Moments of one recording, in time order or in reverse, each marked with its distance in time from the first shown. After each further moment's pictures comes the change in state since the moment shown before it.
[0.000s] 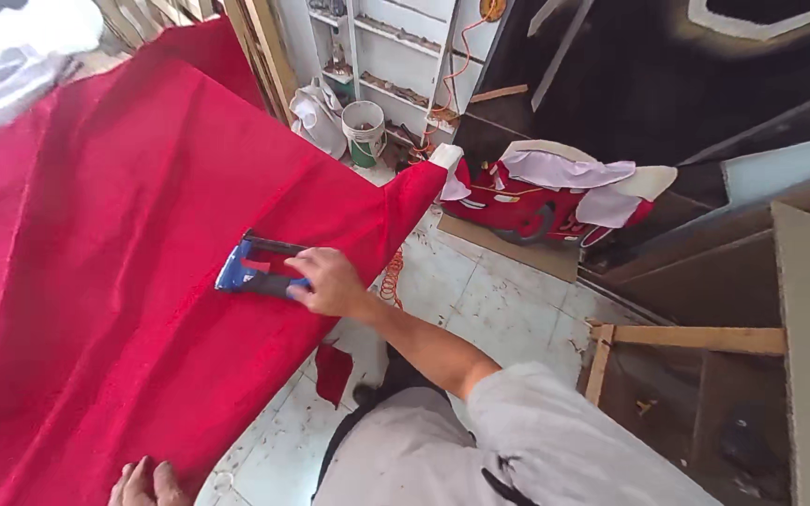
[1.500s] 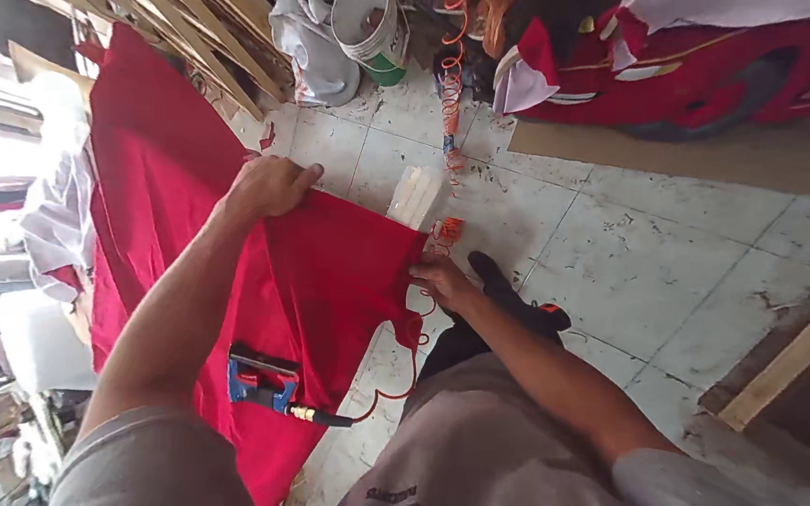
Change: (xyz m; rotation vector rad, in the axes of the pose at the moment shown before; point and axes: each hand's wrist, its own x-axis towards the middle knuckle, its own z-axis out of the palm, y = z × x) left_hand 0.337 0.747 0.148 0.722 -0.670 1.023; right_hand -0.031 0.359 -0.081 1.867 0.124 1.044
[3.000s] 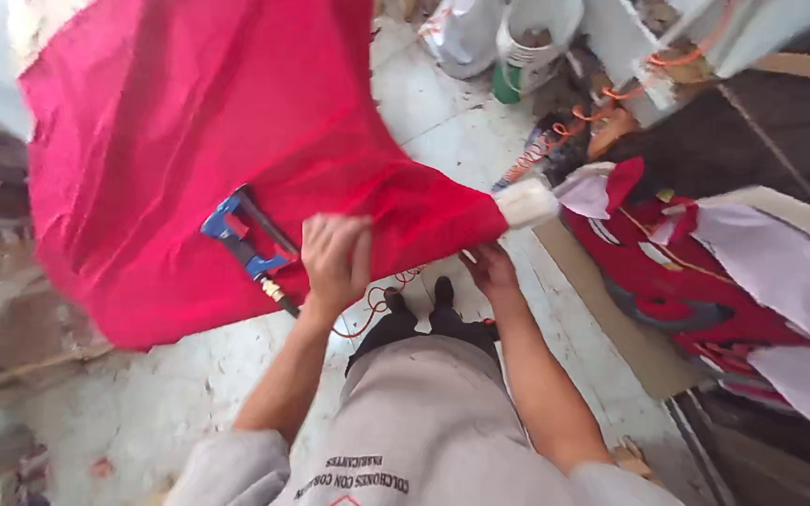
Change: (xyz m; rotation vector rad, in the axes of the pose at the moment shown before) left_hand -0.231 0.161 0.160 -0.455 1.274 -0.464; right_hand 0.018 -0.048 -0.024 -0.276 -0.019 0.006
